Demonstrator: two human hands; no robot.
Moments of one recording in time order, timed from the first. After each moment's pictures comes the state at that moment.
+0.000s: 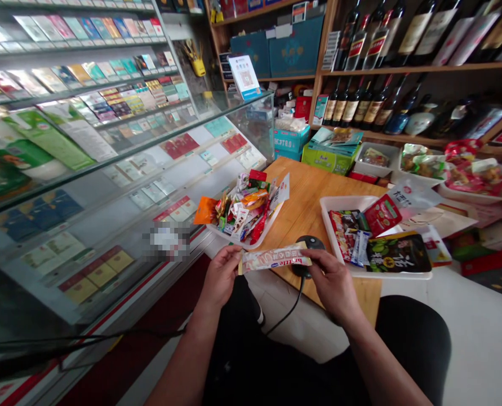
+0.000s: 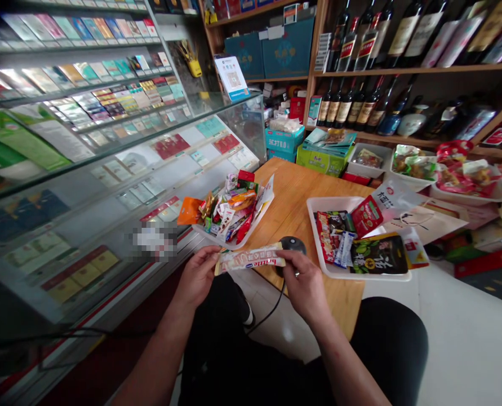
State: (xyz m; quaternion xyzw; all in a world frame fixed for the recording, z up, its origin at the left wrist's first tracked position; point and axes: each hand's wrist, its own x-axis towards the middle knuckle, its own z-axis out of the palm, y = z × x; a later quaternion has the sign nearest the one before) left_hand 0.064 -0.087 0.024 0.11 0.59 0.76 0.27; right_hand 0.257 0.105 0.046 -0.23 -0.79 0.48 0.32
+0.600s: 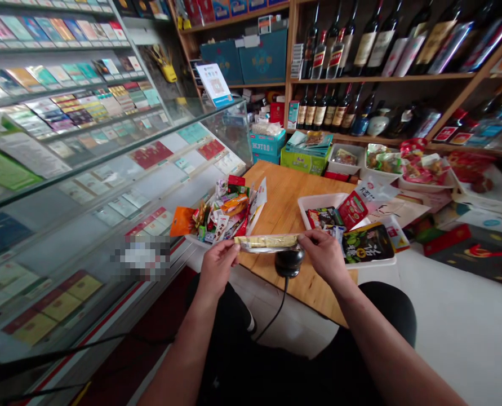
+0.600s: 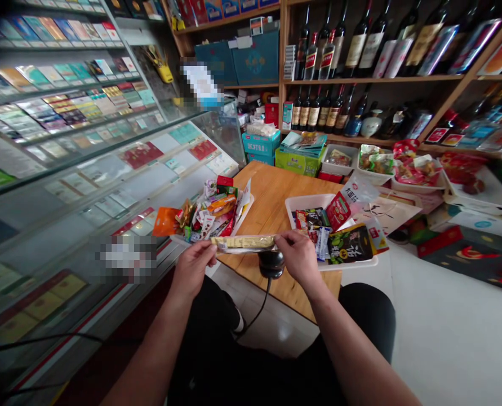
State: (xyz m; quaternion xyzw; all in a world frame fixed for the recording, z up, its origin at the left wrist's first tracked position) left_hand 0.060 -0.034 0.039 0.22 0.68 0.67 0.19; right_hand 0.251 0.167 0.065 -0.33 -0.78 0.42 0.32
